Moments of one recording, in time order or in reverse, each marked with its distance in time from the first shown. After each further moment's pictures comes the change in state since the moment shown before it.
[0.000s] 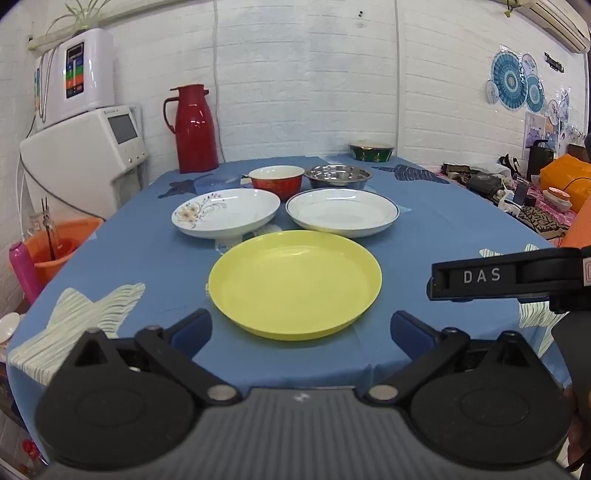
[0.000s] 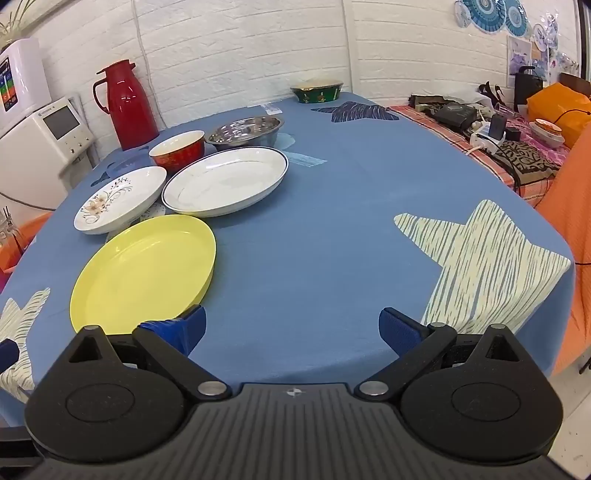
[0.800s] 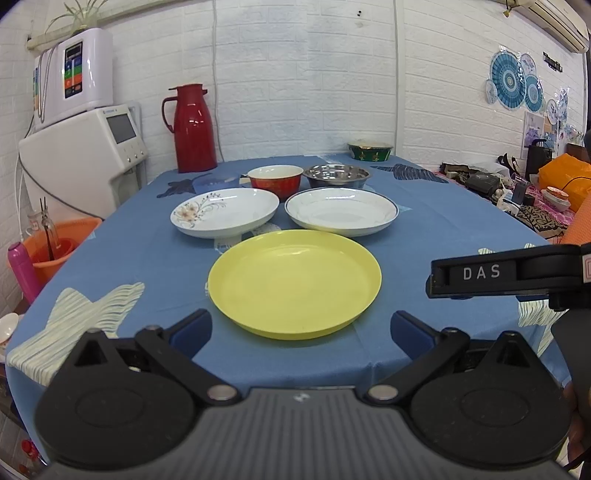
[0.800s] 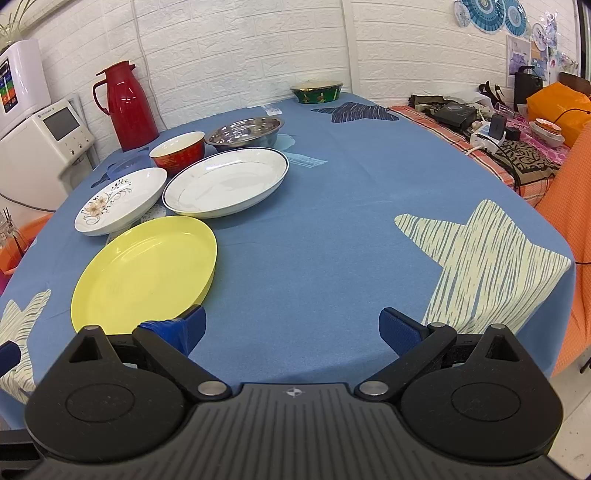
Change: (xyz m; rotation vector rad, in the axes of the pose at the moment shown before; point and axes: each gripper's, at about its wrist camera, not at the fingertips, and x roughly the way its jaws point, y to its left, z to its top) left arm 0.002 0.003 -0.002 -0.006 0.004 -0.008; right arm 0.000 0.001 0.000 0.004 -0.005 0.007
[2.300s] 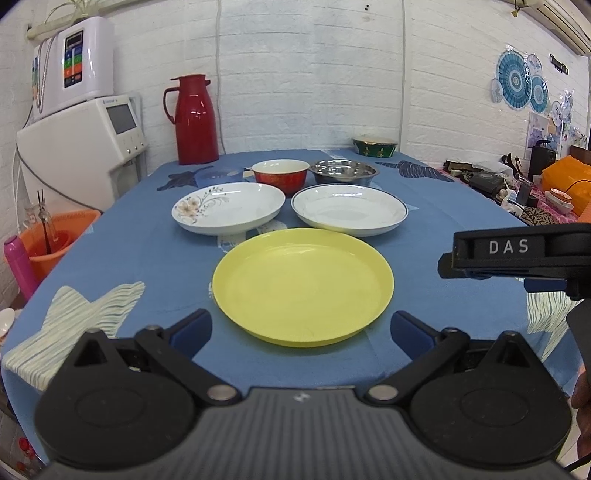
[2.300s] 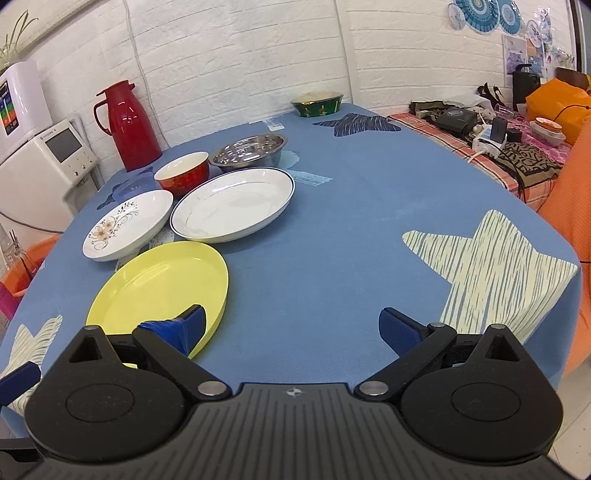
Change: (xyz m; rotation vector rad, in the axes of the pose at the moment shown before) left arm 0.017 0.015 0.010 -0.020 0.031 -0.009; right arm 0.000 0.005 0.013 0.050 -0.036 0.027
